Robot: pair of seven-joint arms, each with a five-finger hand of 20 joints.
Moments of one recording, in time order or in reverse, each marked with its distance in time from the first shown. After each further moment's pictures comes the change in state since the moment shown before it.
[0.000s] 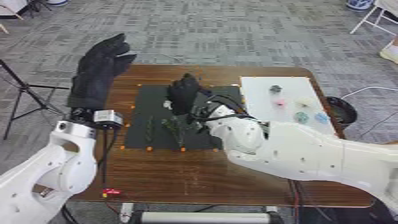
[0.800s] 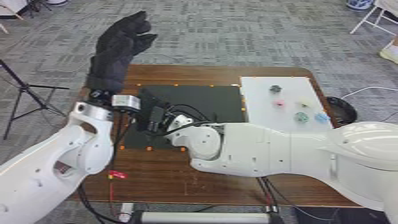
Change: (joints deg) left arm -17.0 -1.7 14.1 3.3 -0.1 -0.9 3.1; right arm 4.8 -16.5 -9.9 11.4 0.8 0.1 1.7
